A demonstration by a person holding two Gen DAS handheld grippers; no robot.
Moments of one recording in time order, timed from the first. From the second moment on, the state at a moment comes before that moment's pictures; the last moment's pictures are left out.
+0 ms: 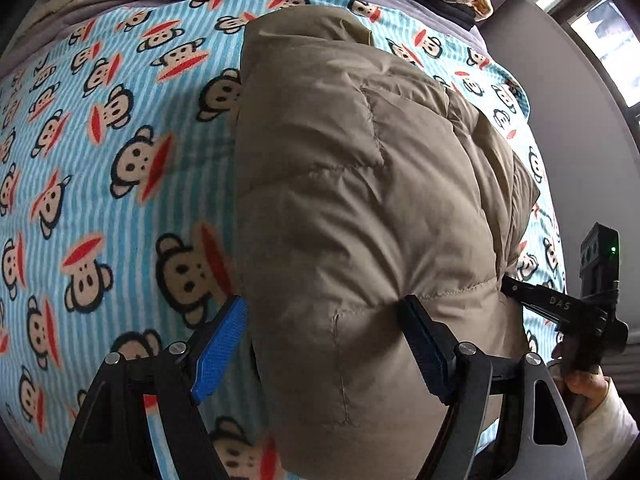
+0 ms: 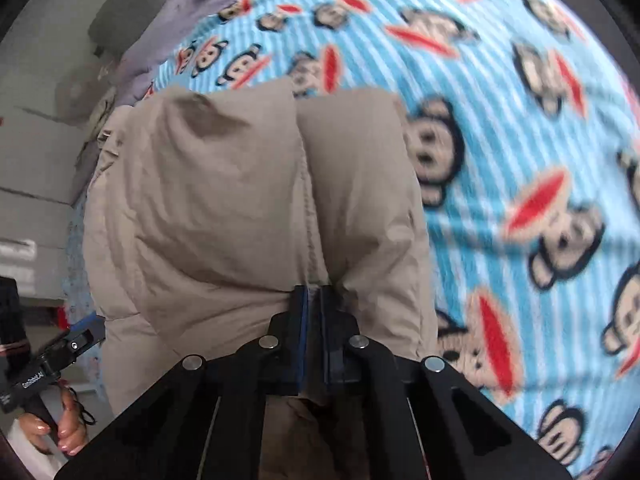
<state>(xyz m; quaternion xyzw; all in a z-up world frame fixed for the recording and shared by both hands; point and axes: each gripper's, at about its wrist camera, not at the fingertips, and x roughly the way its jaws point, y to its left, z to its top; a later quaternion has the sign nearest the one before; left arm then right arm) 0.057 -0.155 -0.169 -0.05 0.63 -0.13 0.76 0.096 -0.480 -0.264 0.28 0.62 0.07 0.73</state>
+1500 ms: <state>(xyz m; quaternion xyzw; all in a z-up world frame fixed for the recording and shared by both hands) 0.052 -0.141 -0.173 -0.04 0.66 -0.12 0.74 0.053 -0.508 -0.233 0.32 0.62 0.03 0.71</state>
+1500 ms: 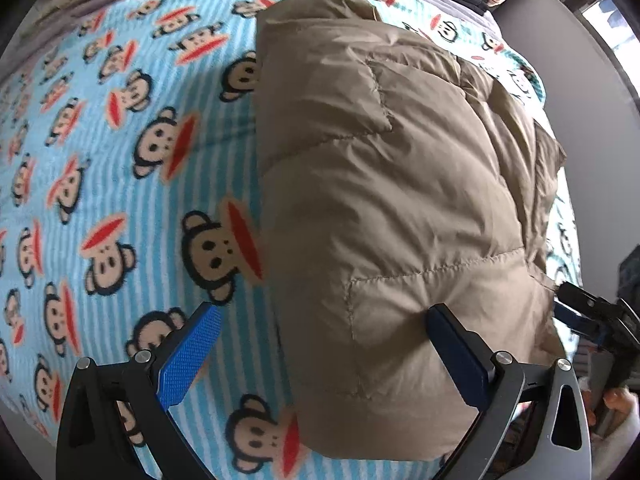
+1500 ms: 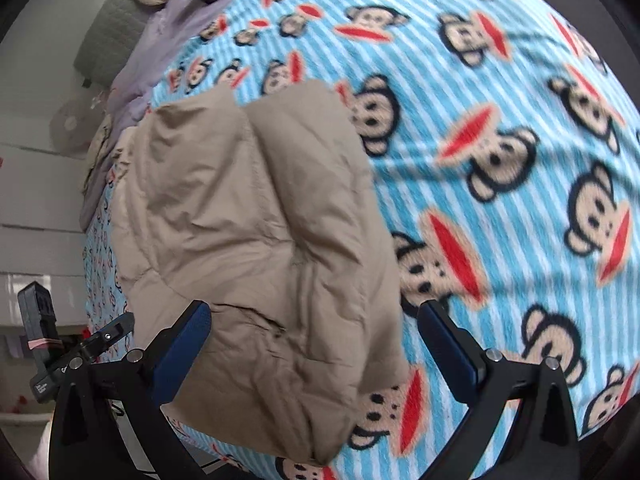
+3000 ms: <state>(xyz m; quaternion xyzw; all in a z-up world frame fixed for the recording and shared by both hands) 0.129 -0.124 -0.295 -0.31 0.68 -0.30 0.59 0.193 -0.480 -0.326 0.37 0.64 0.28 0.62</state>
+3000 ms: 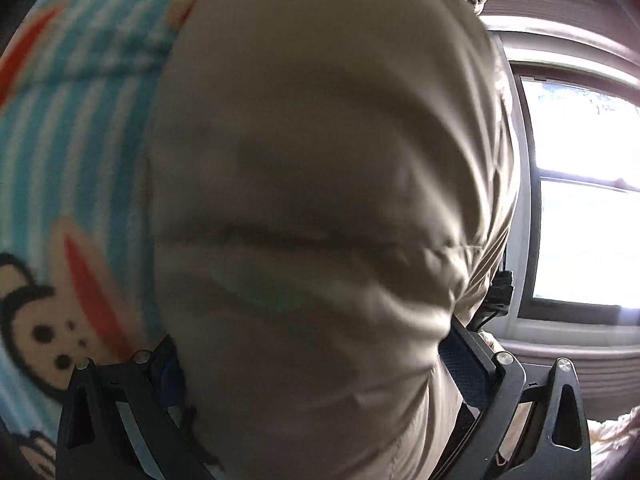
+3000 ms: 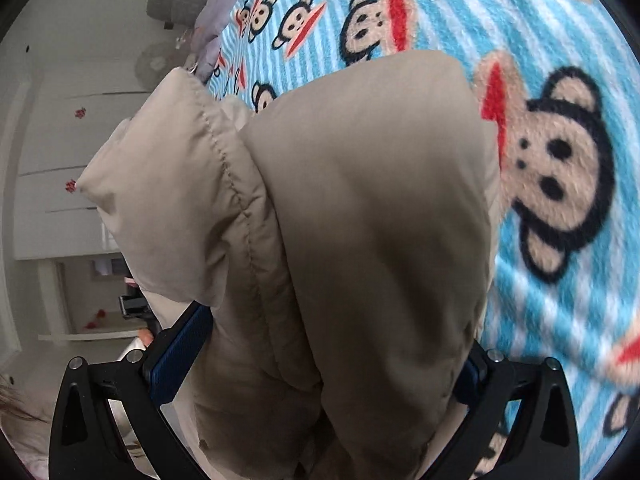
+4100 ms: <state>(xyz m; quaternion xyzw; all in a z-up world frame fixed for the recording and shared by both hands) 0.113 -0.124 -0.185 -0.26 0.61 -0.35 0.66 0.175 -0.442 -0.243 0.44 0.56 0.34 0.62</state>
